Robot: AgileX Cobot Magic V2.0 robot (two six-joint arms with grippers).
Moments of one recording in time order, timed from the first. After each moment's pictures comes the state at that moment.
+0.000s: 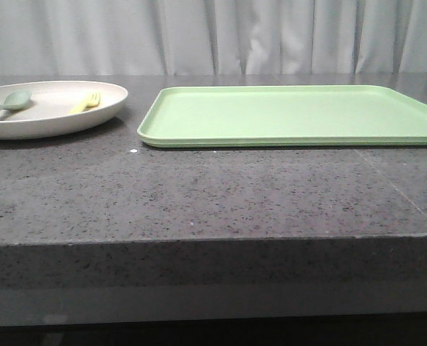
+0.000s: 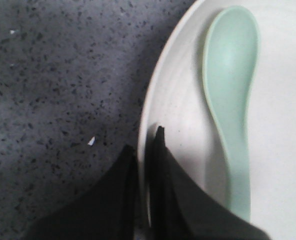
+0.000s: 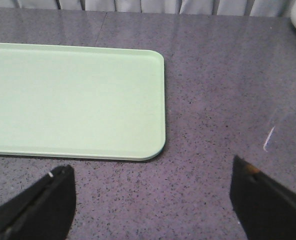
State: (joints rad) left arm 0.23 1.88 -1.49 -0.55 0.89 0.34; right arm -0.01 0.56 -0.55 0.06 0.41 -0.03
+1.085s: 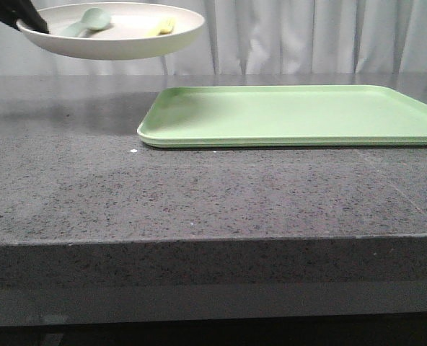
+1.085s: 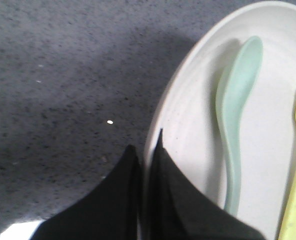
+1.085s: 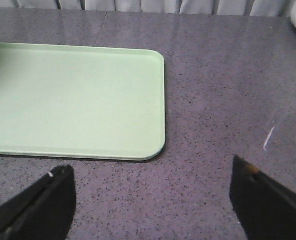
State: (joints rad) left arm 0.00 1.88 -1.79 -0.56 0.98 0.05; right arm -0.01 0.56 -0.55 0.06 0.41 -0.03
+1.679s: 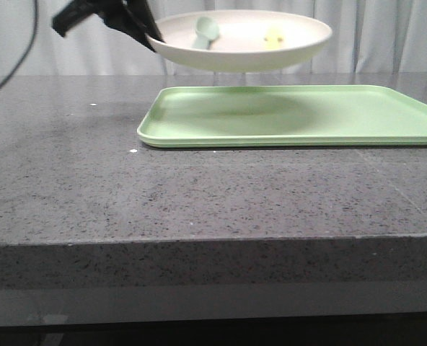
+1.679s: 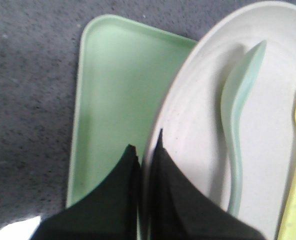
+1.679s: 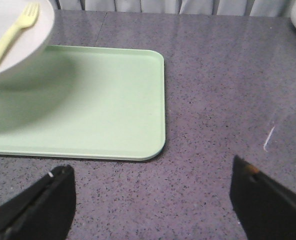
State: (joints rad) left arm -0.36 1.95 -1.81 -0.39 0.79 -0.31; right arm -0.01 0.56 -0.55 0.06 0.41 -0.03
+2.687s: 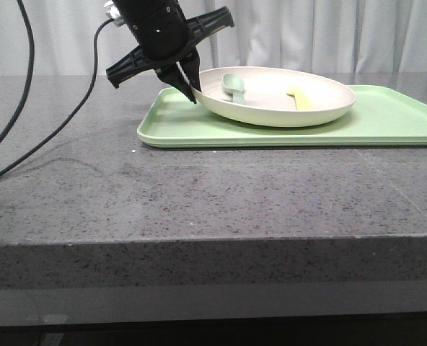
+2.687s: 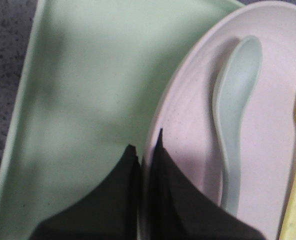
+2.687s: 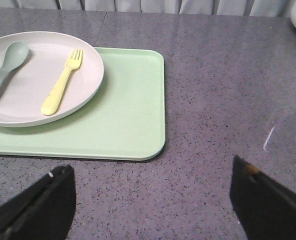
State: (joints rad) left arm -0.50 2.12 -1.91 -0.13 0.76 -0.67; right arm -0.01 0.56 -0.55 0.06 0.41 -0.03
